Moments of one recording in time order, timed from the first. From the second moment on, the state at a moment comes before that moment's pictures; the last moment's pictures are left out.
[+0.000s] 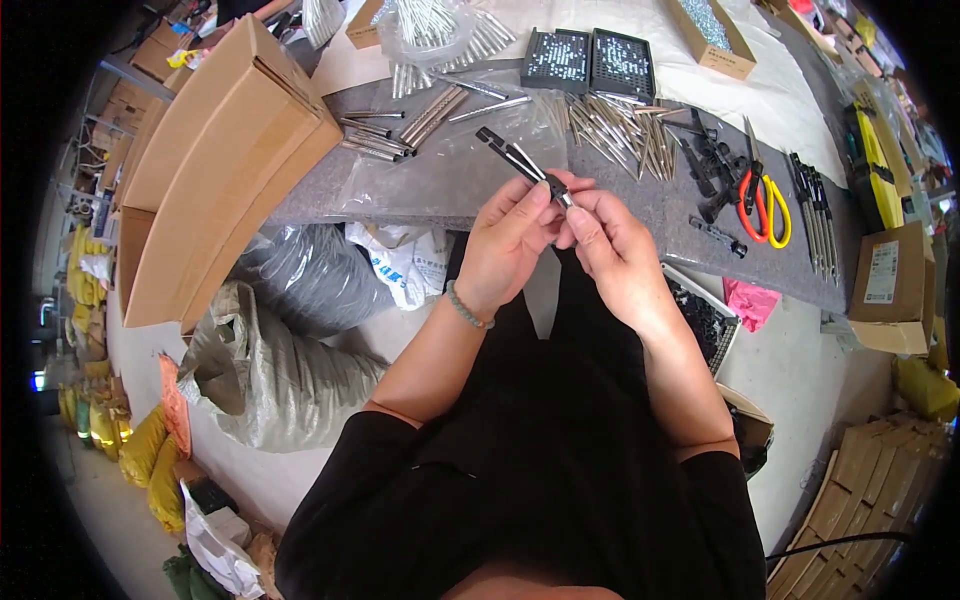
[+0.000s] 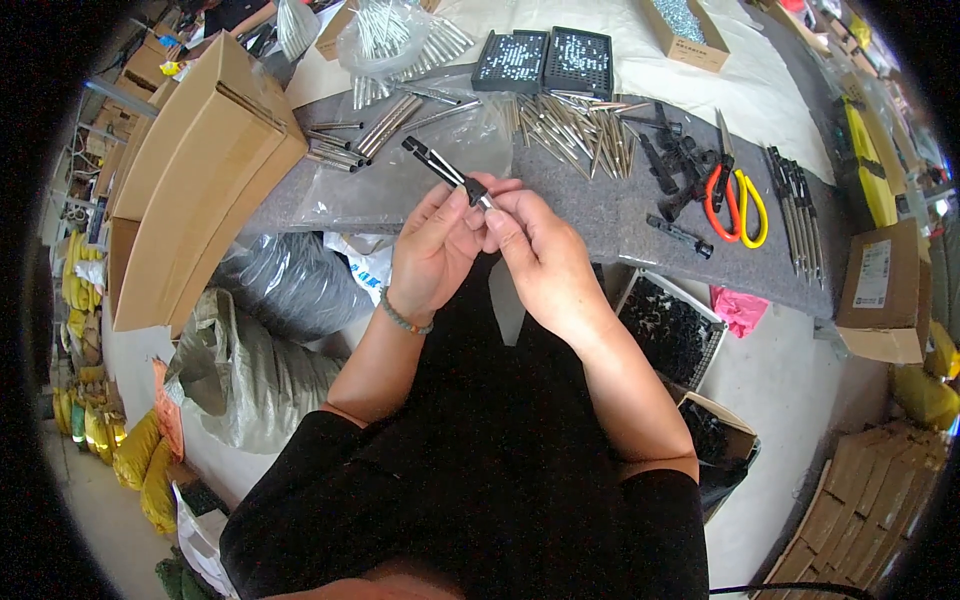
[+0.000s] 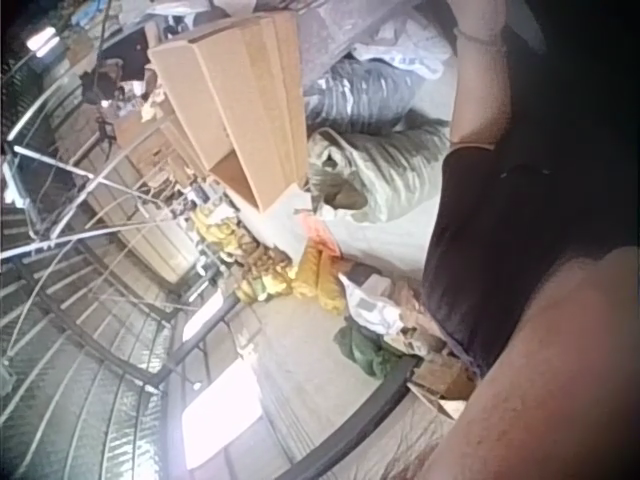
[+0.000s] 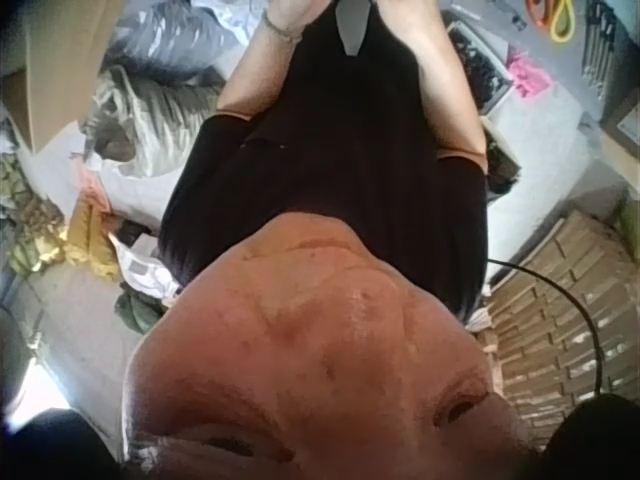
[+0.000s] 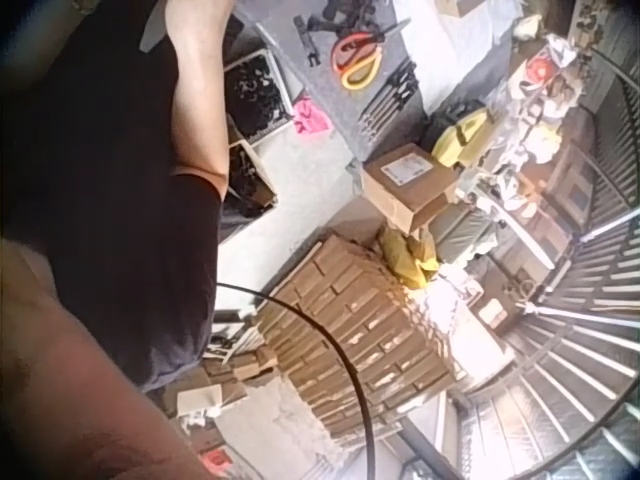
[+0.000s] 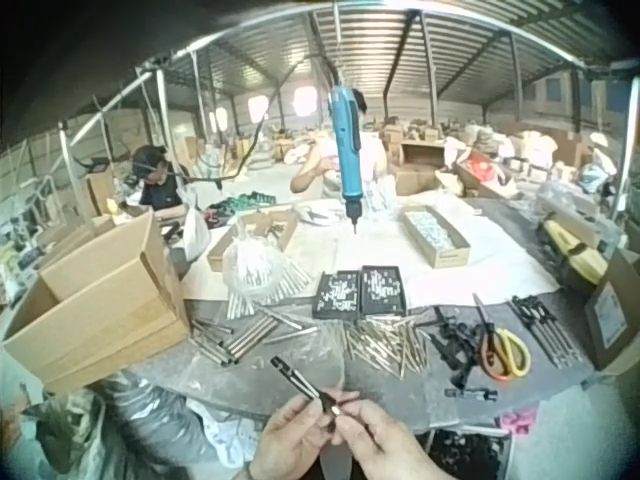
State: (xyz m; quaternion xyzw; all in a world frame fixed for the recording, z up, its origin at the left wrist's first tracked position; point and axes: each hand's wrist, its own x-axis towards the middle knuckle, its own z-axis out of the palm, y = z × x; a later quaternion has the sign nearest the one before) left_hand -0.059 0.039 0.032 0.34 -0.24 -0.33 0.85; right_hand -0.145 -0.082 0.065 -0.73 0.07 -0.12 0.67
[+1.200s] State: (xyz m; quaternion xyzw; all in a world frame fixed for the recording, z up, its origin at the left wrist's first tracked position) left_hand -0.058 0.049 0.037 0.44 -0.31 -0.25 0.81; right_hand -0.136 -0.091 0.069 -0.57 0.06 0.06 0.82
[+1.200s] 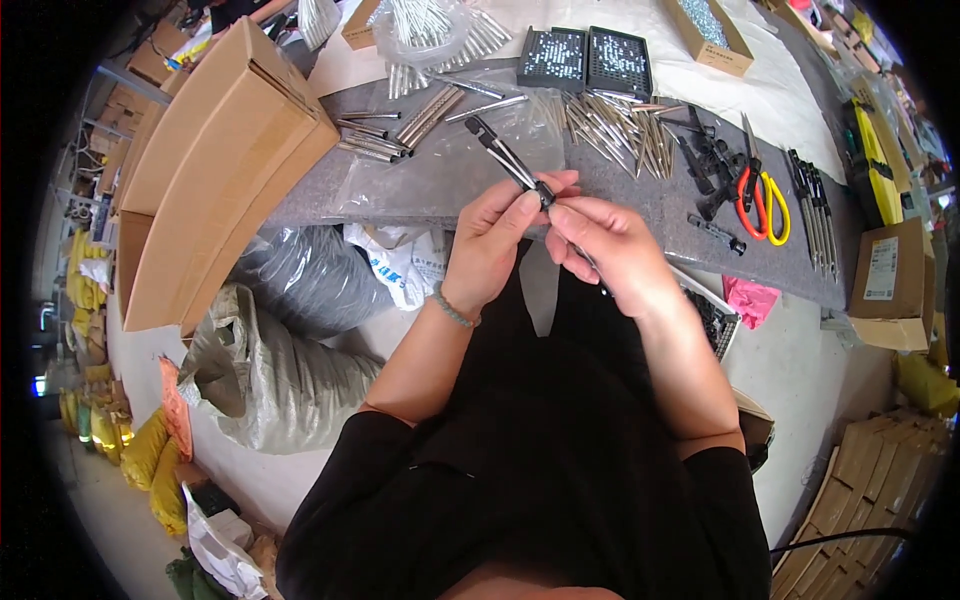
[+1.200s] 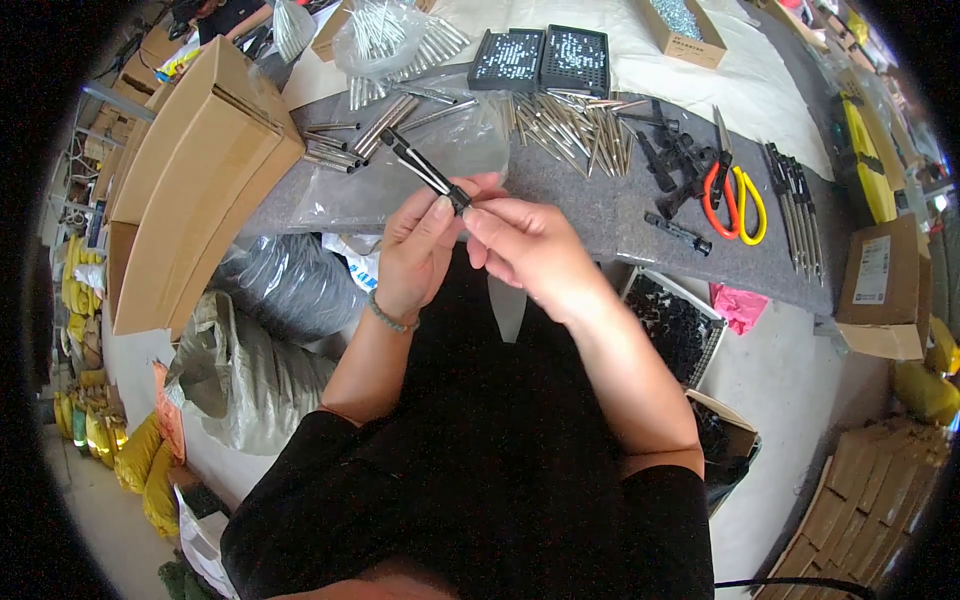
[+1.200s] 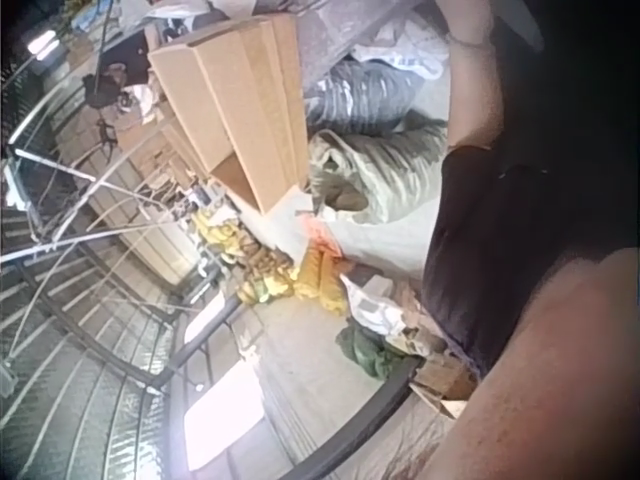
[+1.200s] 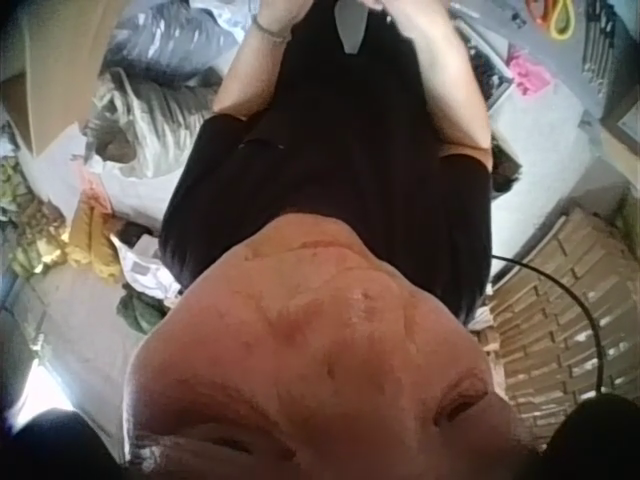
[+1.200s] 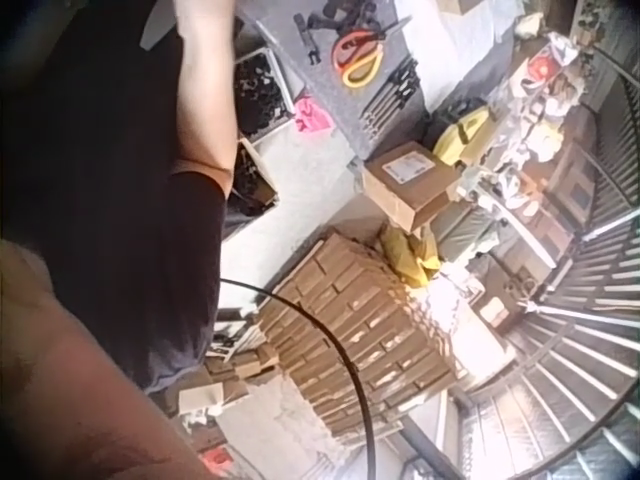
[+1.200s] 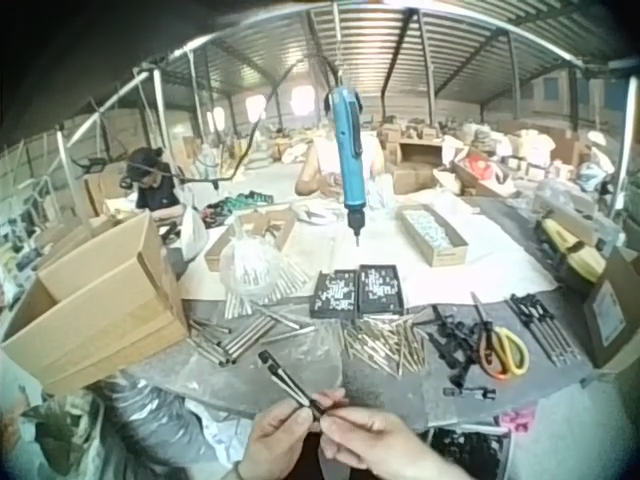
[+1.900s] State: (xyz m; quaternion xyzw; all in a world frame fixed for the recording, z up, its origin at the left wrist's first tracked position) left_hand -0.065 0.041 0.029 0.42 -0.24 -0.21 0.85; right_hand -0.137 -0.068 0.064 -0.90 0.05 -0.26 0.35
